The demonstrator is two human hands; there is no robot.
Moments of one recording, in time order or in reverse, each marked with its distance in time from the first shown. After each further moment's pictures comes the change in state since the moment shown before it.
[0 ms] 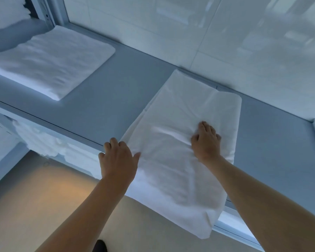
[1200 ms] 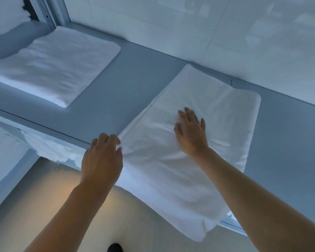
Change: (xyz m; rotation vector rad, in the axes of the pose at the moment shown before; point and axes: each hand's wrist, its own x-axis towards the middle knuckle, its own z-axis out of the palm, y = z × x) left_hand 0.036 -0.080 -0.020 -0.230 0.195 0.166; right_hand 0.016 -0.109 0.021 0.112 -0.002 -0.159
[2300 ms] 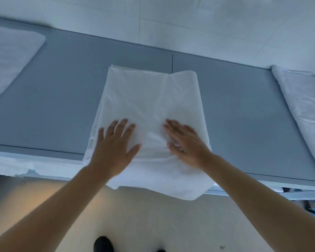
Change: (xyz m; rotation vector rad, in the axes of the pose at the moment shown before) left_hand -0.016 0.141 0.081 0.130 -0.273 0.511; right_hand -0.137 0.179 -0.050 -0.005 -0.168 -0.214
